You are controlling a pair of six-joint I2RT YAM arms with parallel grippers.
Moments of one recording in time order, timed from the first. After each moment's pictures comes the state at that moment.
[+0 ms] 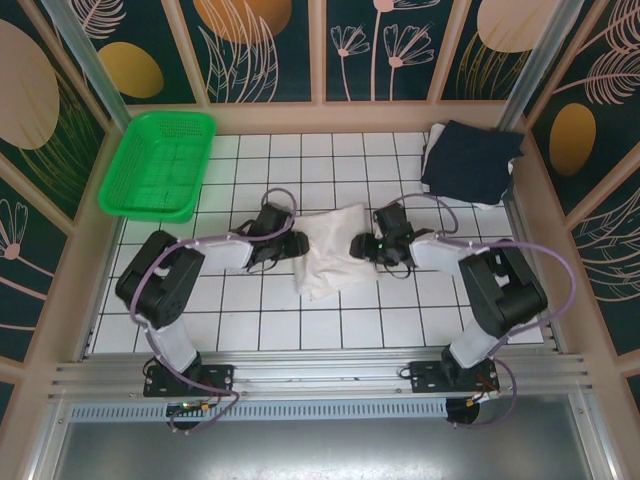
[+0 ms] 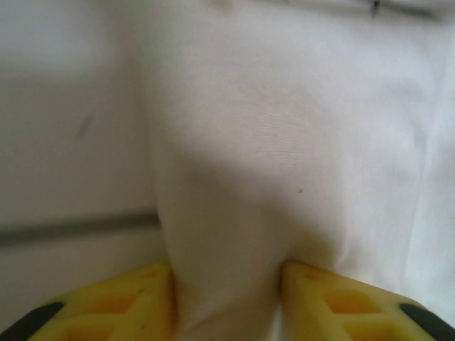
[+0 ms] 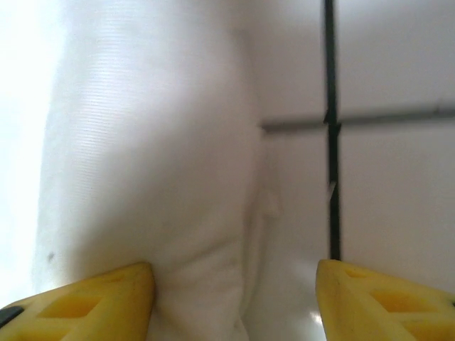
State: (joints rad) left arm -0.57 1.84 0.96 -0.02 0.13 -0.68; right arm 0.52 1.58 0.76 -0.18 -0.16 0.62
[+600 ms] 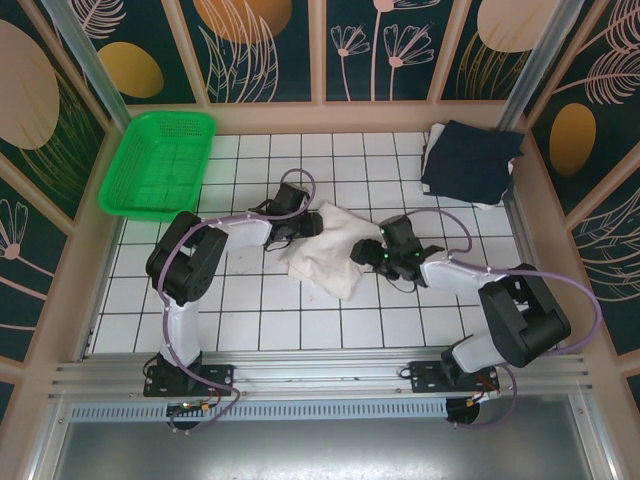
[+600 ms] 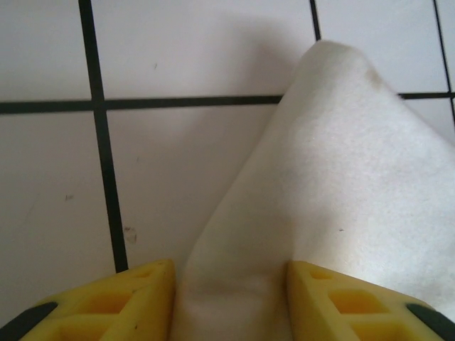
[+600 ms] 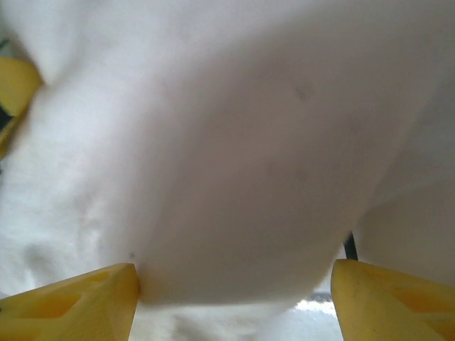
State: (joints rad) left arm -0.57 2.00 1.18 -0.06 0.12 -0.59; right arm 0.54 1.44 0.60 -0.08 -0.16 0.89
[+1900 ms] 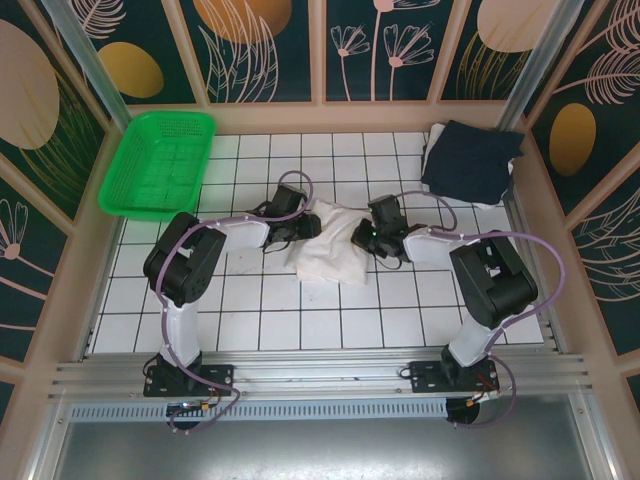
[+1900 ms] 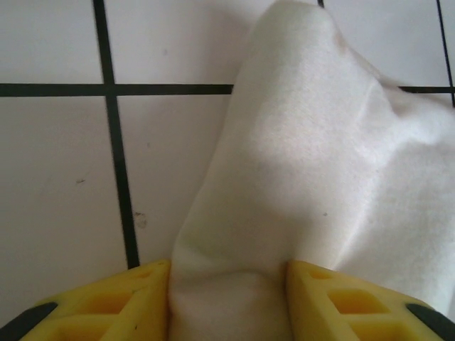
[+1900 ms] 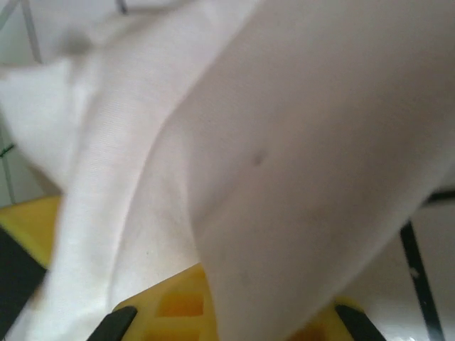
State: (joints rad) left arm -0.56 1.98 1.15 -0.05 0.12 -0.60; right arm 0.50 1.70 0.87 -0.04 -0.13 0.87
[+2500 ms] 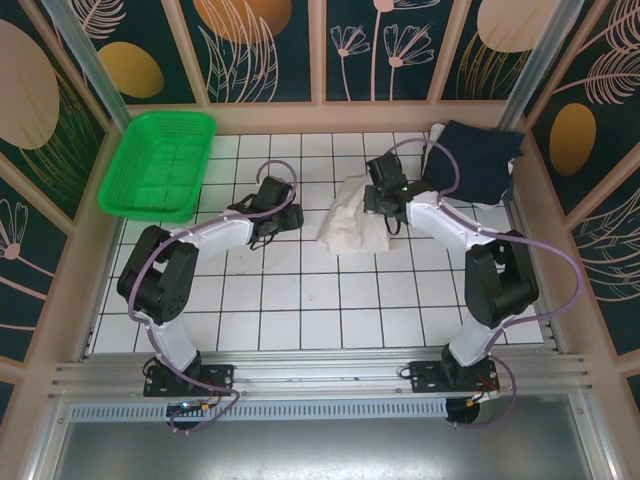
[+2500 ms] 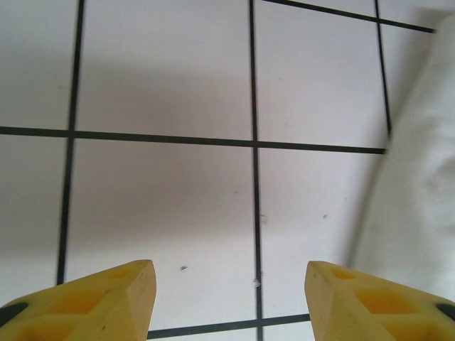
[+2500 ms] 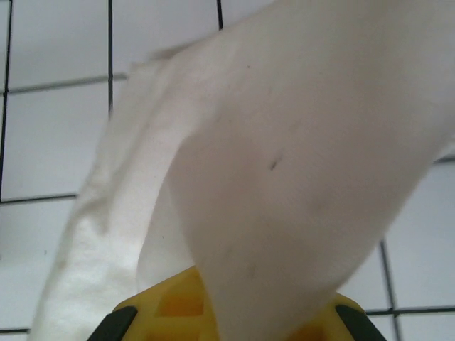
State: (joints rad) left arm -0.53 1.80 1.13 -0.23 -0.10 -0.60; right arm 0.47 1.70 1.30 -0.51 0.24 0.42
